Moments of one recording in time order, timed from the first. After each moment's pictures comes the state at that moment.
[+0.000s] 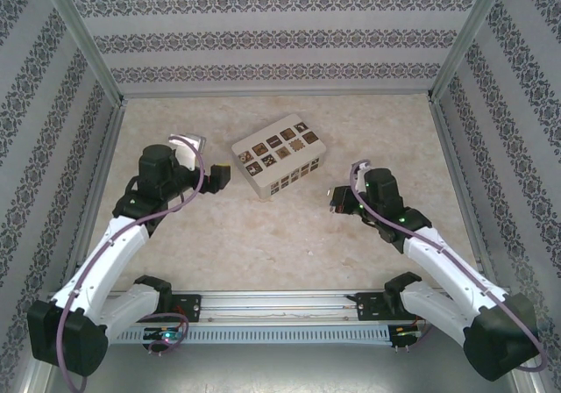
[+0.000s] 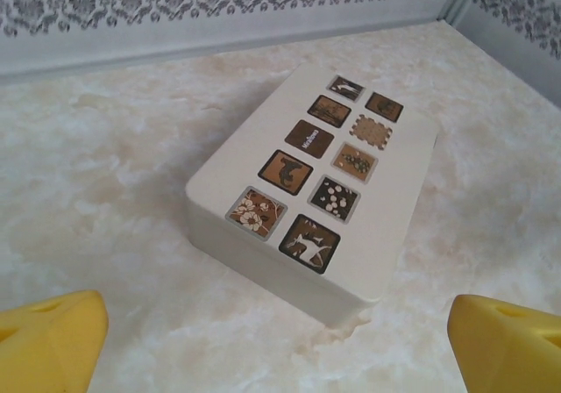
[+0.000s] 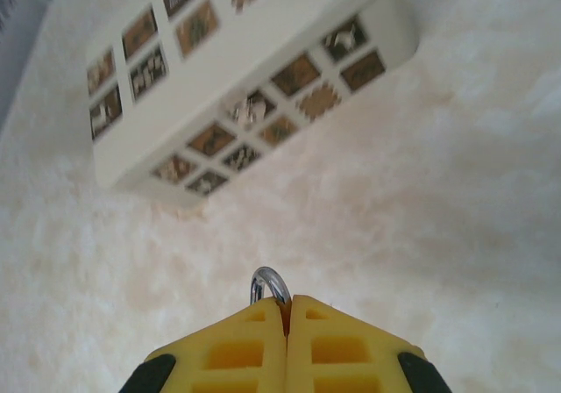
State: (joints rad) left arm -0.22 0.96 0.76 -0.24 0.28 -0.02; right arm 0.42 0.94 0.57 -0.31 -0.20 0.55
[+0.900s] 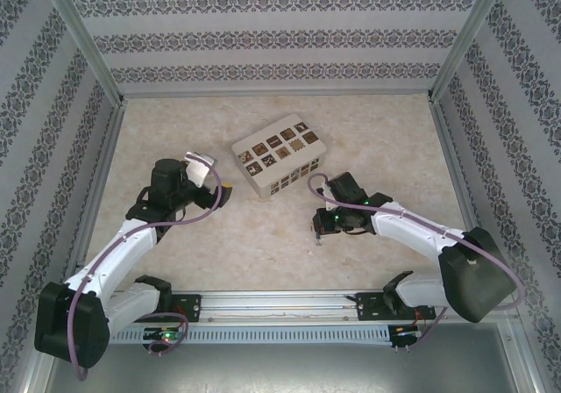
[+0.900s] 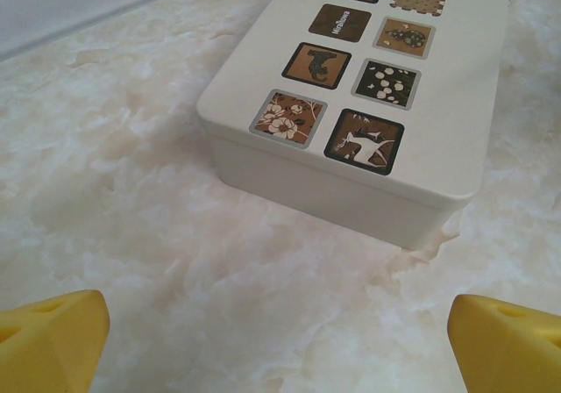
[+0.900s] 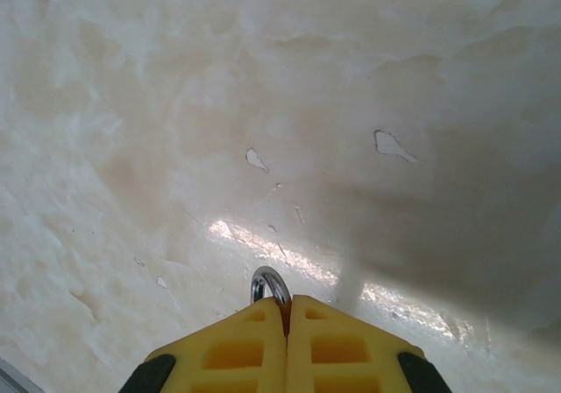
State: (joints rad) left arm -0.22 1.03 0.60 -0.12 0.23 0.21; right arm 0.56 1.31 0.65 -0.45 -0.31 0.44
